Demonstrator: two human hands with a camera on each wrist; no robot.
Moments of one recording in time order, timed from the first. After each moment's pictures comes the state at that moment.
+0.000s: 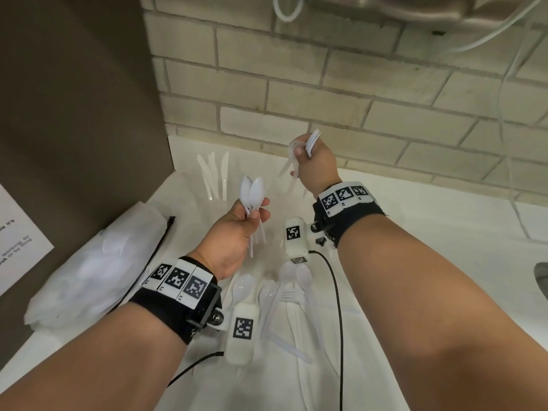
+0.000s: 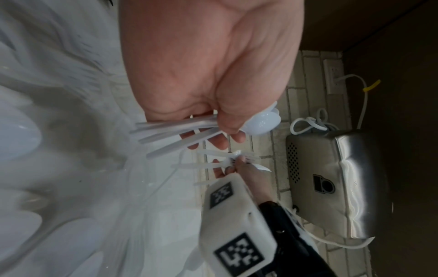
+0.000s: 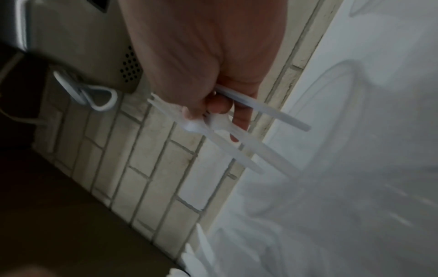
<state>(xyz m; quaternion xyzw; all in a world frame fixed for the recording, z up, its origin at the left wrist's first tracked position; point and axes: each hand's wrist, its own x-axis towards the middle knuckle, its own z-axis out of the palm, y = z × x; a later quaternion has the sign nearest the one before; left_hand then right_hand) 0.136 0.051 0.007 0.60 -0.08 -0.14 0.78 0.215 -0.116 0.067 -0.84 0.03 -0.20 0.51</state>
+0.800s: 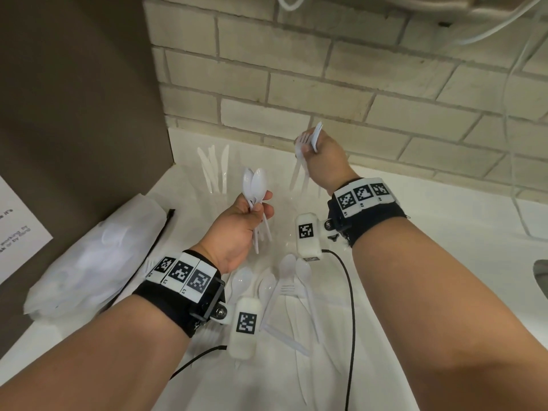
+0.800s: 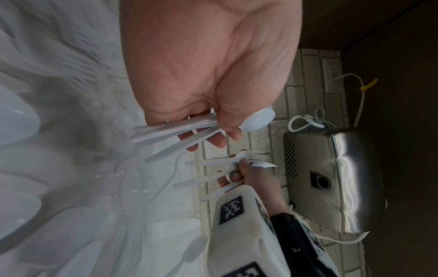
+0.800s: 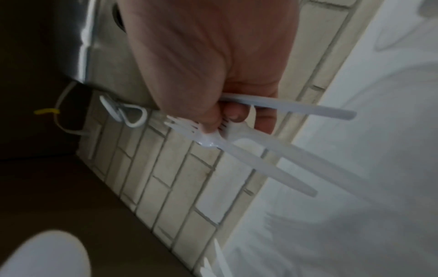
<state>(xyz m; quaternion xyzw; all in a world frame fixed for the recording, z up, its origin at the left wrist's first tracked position) 0.136 0.047 0.003 0.59 -0.08 -0.14 0.79 0.203 -0.130 0.079 -0.89 -0.01 -0.17 0.42</state>
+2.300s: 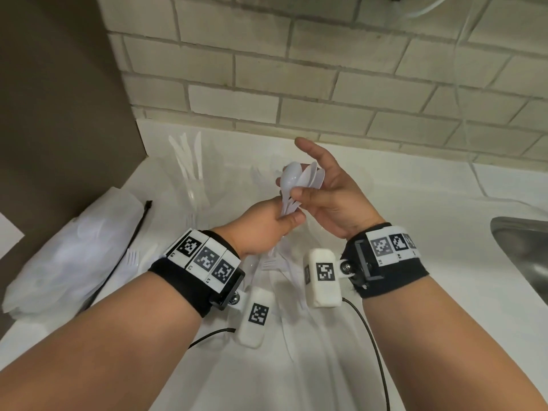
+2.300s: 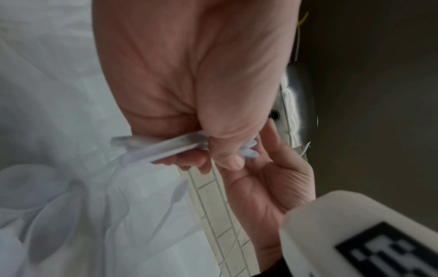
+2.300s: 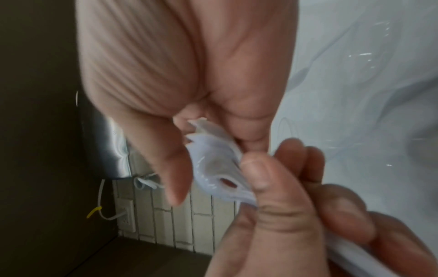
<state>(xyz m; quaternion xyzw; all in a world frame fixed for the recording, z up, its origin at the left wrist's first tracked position) 0.093 0.002 0.034 0.80 -0.29 -0.18 0.50 0.071 -0.147 0.058 -0.59 -0.11 0.02 0.80</state>
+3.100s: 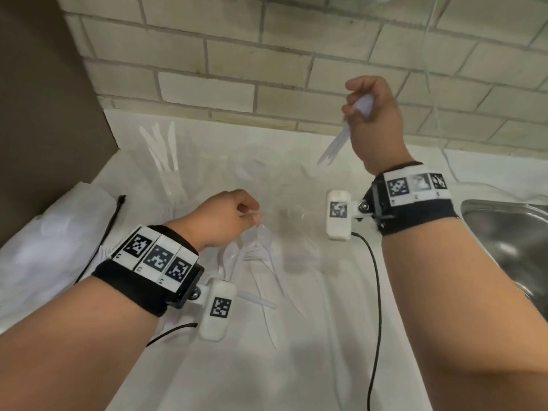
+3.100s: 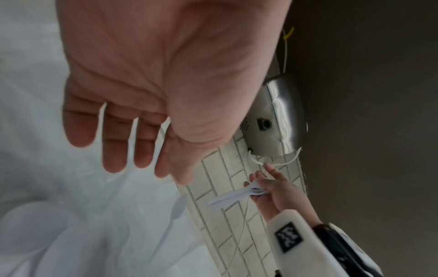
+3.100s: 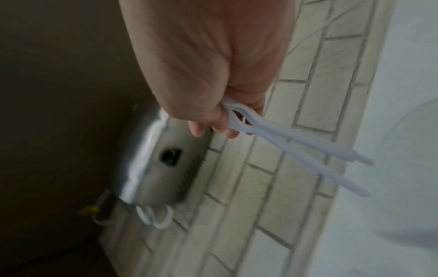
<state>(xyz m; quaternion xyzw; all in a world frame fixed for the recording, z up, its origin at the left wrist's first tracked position) 0.104 0.028 0.026 0.89 -0.23 -0.16 0.37 0.096 -0.226 0.112 -0.81 0.03 -0.36 0.46</state>
